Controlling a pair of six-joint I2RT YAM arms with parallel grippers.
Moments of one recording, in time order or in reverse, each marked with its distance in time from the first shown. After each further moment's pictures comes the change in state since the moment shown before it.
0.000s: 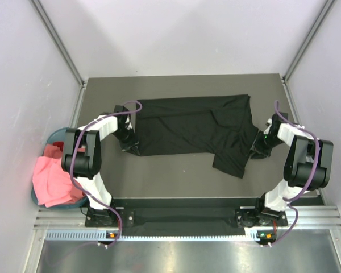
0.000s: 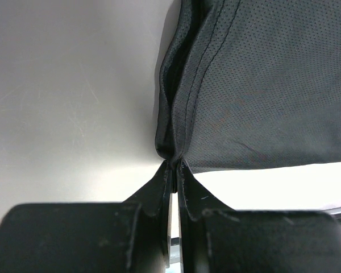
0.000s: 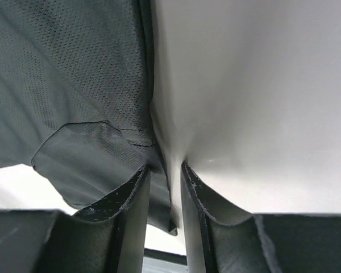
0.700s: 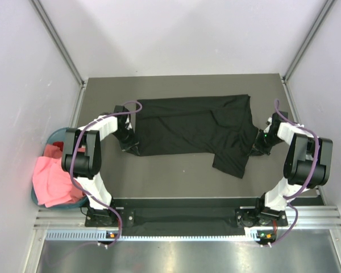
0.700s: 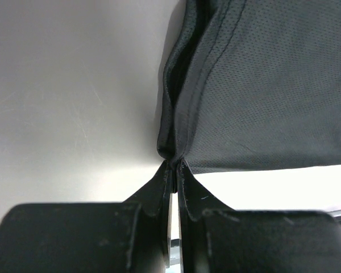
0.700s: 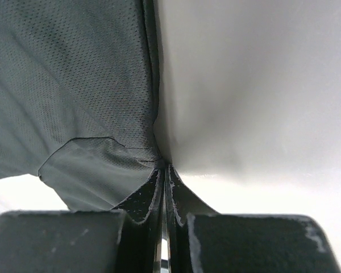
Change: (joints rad) left arm 0.000 0.000 -0.001 0.002 -0.008 -0.003; right arm -0.002 0.030 0.016 0.031 0.000 0.007
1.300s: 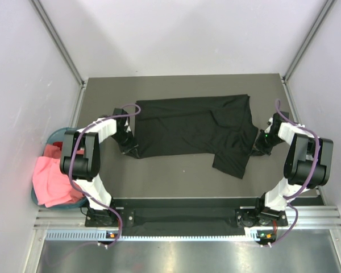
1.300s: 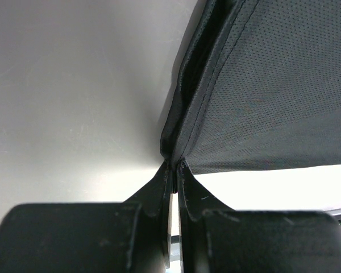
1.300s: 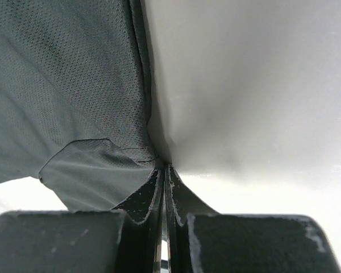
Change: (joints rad) left arm 0.007 -0.028 -0.054 0.009 -0.004 -0.027; right arm -0.010 0.000 0.000 -0.001 0.009 0.006
